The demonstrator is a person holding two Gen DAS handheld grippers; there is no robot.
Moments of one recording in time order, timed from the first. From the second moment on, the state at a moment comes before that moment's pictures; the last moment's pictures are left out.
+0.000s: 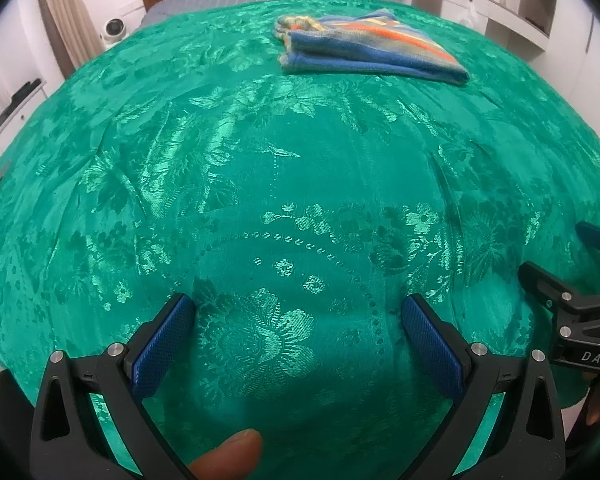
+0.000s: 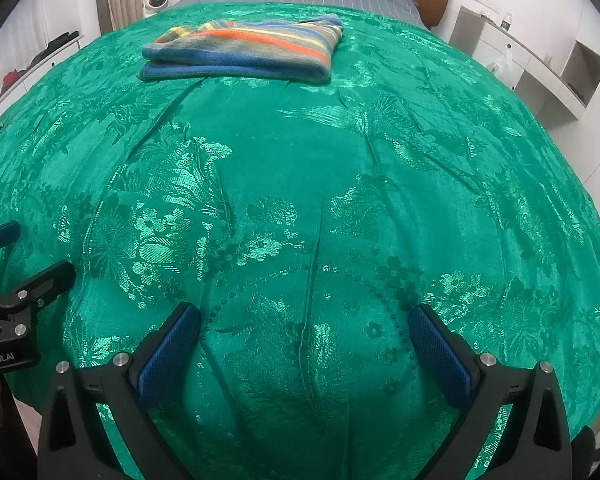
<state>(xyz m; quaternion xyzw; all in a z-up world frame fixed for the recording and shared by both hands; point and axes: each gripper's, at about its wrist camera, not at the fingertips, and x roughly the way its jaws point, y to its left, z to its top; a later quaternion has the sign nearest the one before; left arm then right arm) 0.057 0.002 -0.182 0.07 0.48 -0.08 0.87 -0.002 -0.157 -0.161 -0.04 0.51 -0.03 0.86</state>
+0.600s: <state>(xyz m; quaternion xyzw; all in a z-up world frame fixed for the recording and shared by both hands) 0.053 0.002 -0.184 0.06 0.47 -0.08 0.88 -0.002 -0.157 -0.162 -0.05 0.51 -0.03 0.86</state>
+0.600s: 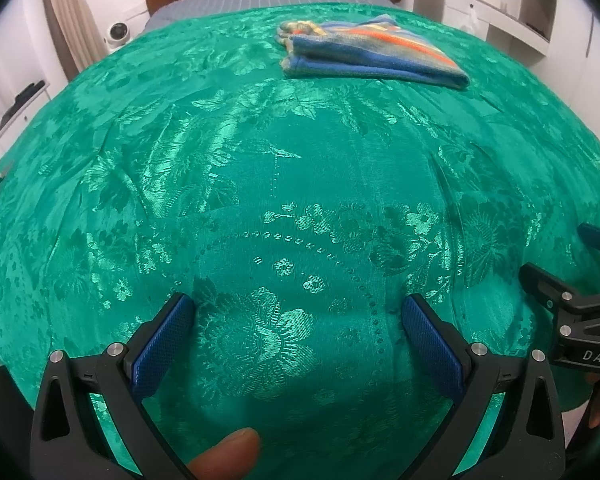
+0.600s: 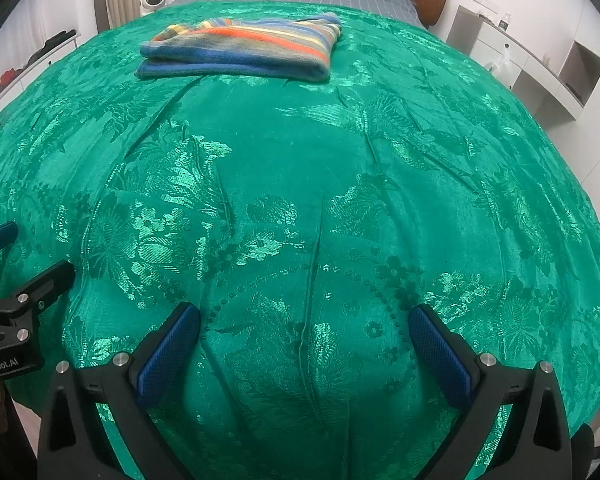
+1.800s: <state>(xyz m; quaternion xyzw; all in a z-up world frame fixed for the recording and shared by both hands) 0.055 0.004 -0.111 0.08 0.42 -0.06 0.90 -0.004 -0.160 -0.159 -0.03 0.51 -0.04 0.86</state>
